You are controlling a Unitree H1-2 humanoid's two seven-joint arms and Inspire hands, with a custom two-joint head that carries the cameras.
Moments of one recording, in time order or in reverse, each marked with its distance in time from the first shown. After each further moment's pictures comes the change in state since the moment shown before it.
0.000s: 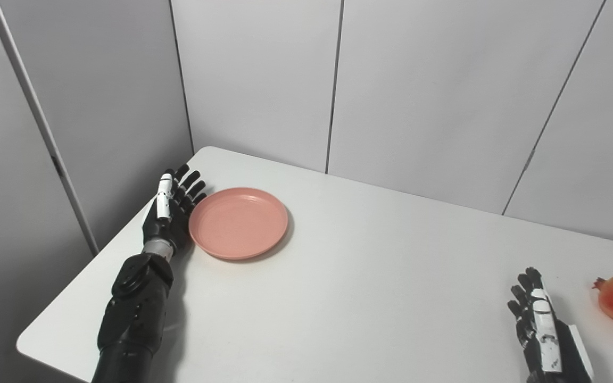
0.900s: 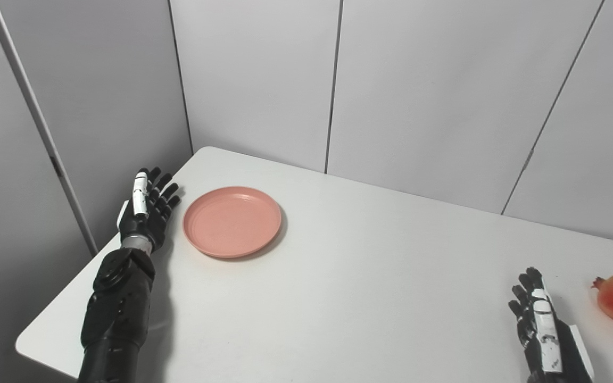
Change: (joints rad) left arm 0.000 0.048 0.086 -0.012 0.012 0.057 0.082; right arm 0.000 0.002 -0.006 0.005 -0.003 -0.006 0.000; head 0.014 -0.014
